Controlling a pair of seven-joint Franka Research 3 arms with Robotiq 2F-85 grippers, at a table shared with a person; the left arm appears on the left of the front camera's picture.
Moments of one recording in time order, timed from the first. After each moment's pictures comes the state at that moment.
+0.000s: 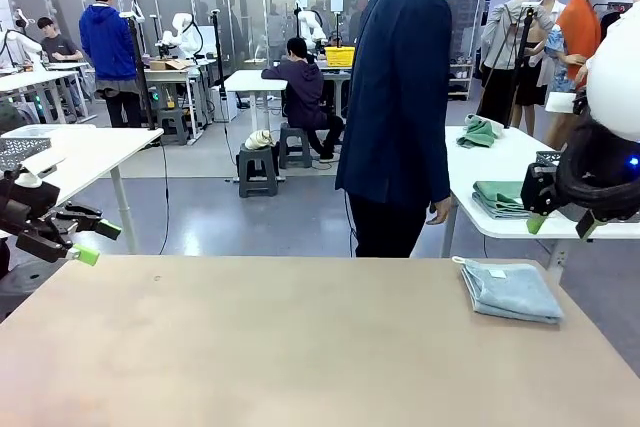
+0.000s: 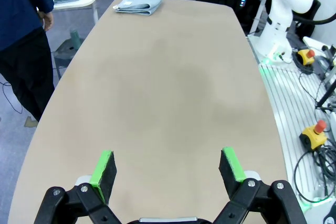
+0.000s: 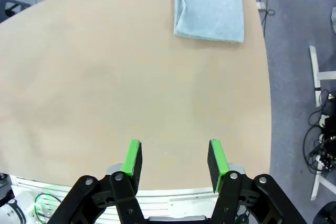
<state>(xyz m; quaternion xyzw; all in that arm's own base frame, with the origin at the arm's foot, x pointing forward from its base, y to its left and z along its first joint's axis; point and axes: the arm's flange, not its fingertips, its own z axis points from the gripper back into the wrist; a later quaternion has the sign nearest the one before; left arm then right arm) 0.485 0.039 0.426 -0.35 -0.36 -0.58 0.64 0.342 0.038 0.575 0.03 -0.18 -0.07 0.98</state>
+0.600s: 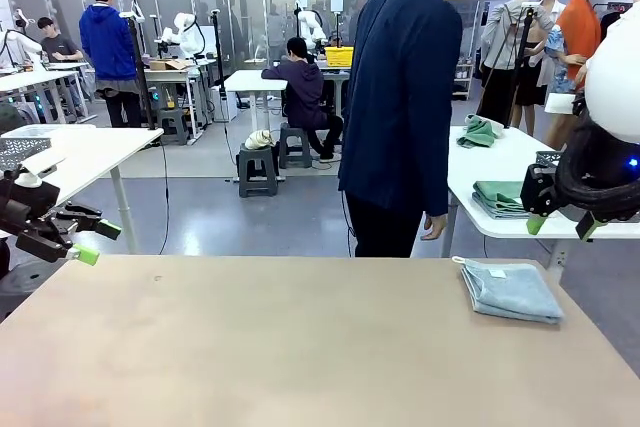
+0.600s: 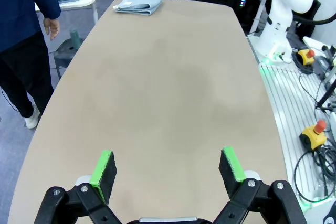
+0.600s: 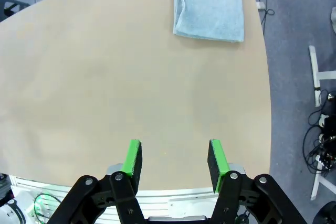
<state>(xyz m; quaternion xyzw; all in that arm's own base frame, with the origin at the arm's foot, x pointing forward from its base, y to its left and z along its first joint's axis) 0.485 0.039 0.426 -0.35 -0.36 -0.58 0.64 0.343 0.038 0.575 0.03 -0.18 -0.07 0.98</state>
